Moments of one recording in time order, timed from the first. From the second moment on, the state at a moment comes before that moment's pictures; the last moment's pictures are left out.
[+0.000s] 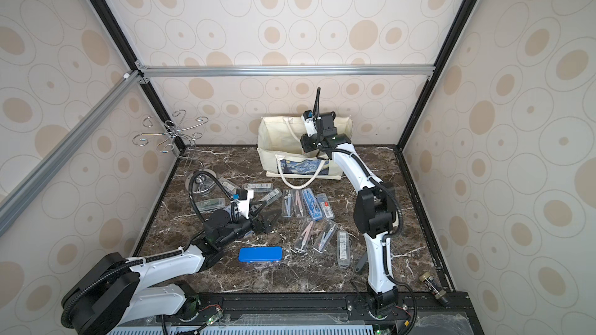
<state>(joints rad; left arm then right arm) -0.66 1.23 0.36 0.77 0.18 -0.49 0.34 2.17 2.07 -0.54 -0.19 -0.05</state>
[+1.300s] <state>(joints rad) -0.66 1.16 0.37 0.49 -0.11 -0.50 0.30 2.32 2.26 -0.70 -0.17 0.00</state>
